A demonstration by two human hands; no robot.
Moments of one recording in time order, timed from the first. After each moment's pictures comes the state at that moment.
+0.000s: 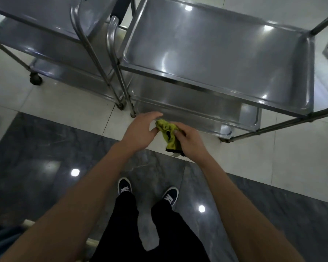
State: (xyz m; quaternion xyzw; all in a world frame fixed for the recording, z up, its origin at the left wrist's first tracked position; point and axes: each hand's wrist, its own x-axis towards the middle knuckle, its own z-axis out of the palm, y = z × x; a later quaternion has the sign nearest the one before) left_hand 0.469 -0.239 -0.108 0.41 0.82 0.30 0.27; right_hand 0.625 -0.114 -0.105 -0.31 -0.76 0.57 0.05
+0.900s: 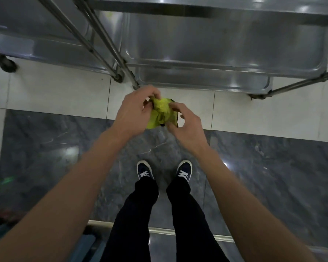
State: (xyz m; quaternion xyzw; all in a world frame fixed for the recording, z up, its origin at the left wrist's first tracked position) left_hand 0.377 -0.241 -0.258 0.43 0.79 0.33 0.29; right_hand 0.548 -0.162 -0.299 -0.40 -0.74 0.53 0.09
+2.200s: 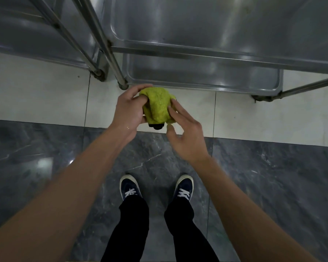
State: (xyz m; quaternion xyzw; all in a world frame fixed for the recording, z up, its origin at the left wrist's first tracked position) left_hand 0.338 -0.219 -0.421 0.04 0.68 0.56 0.48; right_hand 0.508 -0.173 -0.464 -0.34 -0.82 0.41 0.21
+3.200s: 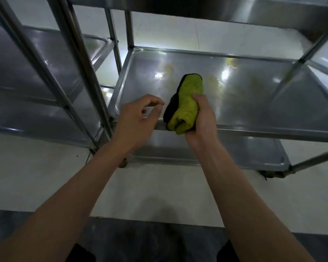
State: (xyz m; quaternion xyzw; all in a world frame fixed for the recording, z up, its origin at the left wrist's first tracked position) left_hand 0.275 -0.125 -0.442 0.49 0.69 0.52 0.11; right_hand 0.395 -0.020 -0.438 -0.40 -0.34 0.75 0.41
